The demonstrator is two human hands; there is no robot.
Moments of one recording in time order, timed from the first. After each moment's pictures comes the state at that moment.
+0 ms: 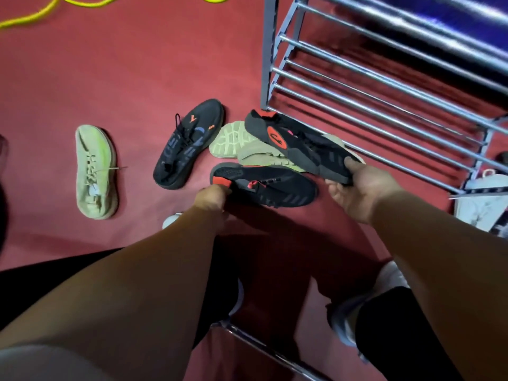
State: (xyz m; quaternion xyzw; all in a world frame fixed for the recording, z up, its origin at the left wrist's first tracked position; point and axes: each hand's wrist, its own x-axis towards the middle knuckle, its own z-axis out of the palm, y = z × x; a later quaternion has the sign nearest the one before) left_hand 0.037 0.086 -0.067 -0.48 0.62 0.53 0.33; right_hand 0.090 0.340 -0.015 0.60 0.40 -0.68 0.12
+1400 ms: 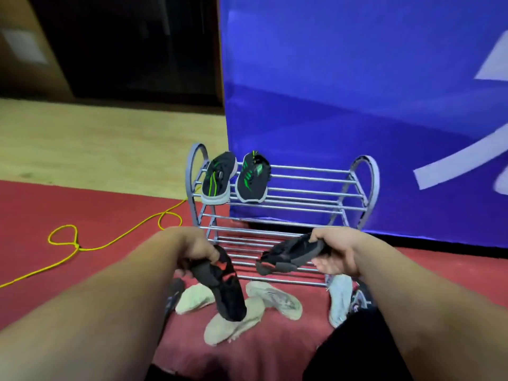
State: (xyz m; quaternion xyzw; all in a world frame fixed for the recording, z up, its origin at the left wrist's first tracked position) left_hand 0.053 0.141 0.364 0.18 0.86 0.09 0.46; right_hand 0.256 0.395 0.370 0.50 0.59 -0.62 0.10
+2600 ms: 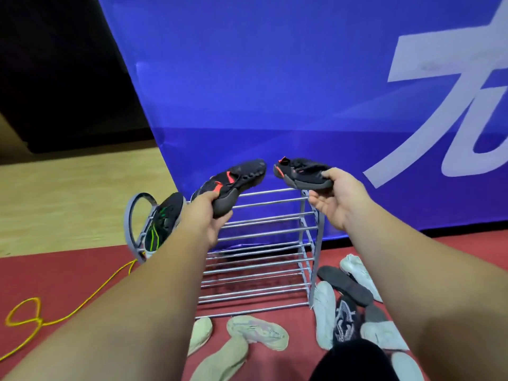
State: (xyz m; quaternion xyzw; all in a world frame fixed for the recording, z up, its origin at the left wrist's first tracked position) left_hand 0.088 0.362 0.451 -0.02 0.57 0.76 0.31; right_hand 0.276 0.550 0.467 0.41 0.40 -0.75 -0.33
